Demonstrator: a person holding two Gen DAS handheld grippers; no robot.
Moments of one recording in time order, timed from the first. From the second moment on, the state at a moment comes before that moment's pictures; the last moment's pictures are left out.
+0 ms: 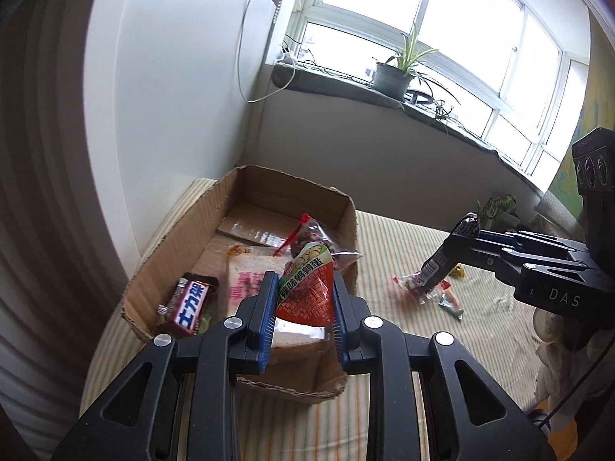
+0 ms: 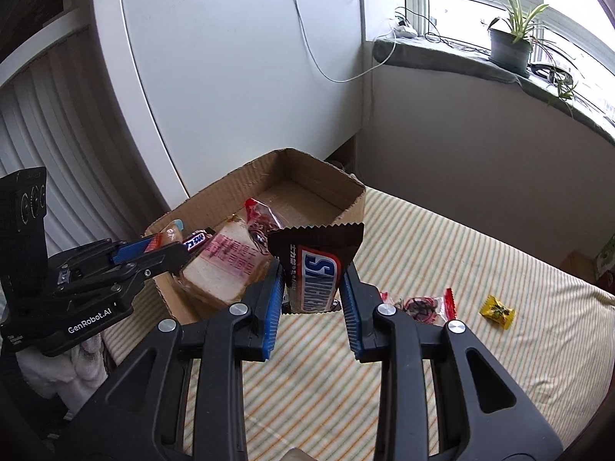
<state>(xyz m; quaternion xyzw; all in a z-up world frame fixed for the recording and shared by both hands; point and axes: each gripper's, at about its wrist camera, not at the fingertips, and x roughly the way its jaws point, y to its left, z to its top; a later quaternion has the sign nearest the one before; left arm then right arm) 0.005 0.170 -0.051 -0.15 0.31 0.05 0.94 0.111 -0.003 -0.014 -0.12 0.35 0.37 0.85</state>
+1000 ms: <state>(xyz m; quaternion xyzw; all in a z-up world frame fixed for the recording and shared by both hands) 0.030 0.227 -0.072 -0.14 0.33 0.09 0.93 0.144 0.087 -0.060 -0.13 0.40 0.39 0.82</state>
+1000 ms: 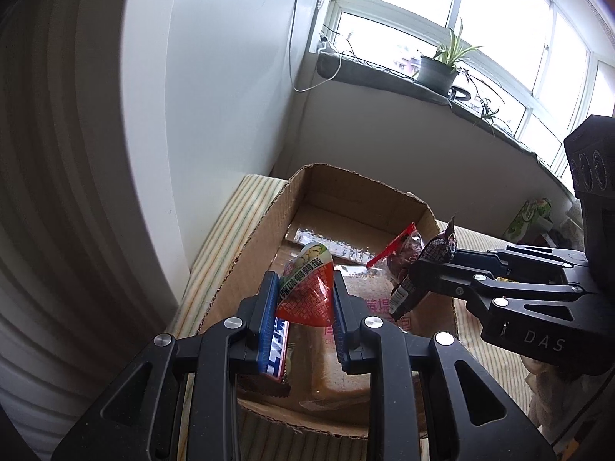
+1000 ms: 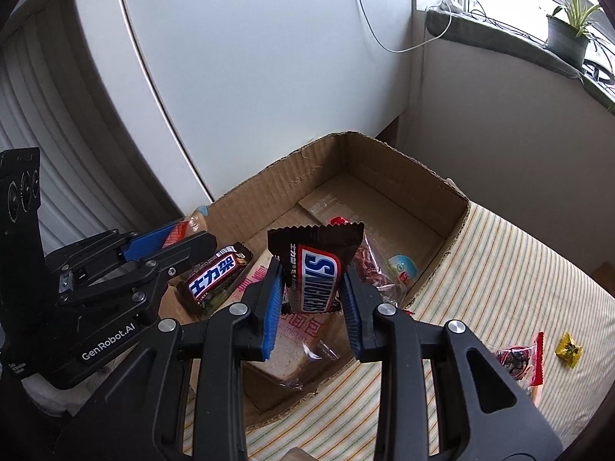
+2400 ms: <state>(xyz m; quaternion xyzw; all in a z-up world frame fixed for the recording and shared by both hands) 0.015 0.212 -0.052 -0.14 0.32 0.10 0.93 0.120 0.035 -0.024 -0.11 0.36 0.38 0.85</state>
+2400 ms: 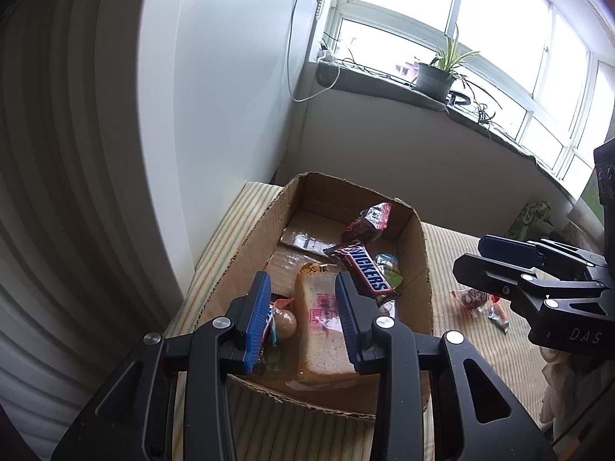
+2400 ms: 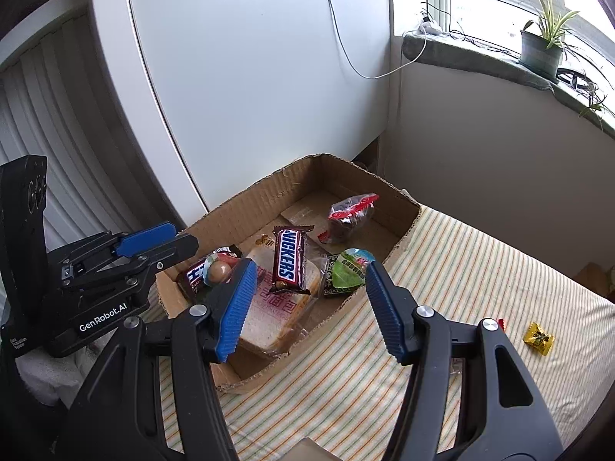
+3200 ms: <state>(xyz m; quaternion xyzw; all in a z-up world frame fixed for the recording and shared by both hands) 0.020 0.110 -0.046 -0.12 0.32 0.00 0.94 0.116 -0.157 -0.021 -0.05 0.34 0.23 0.91</state>
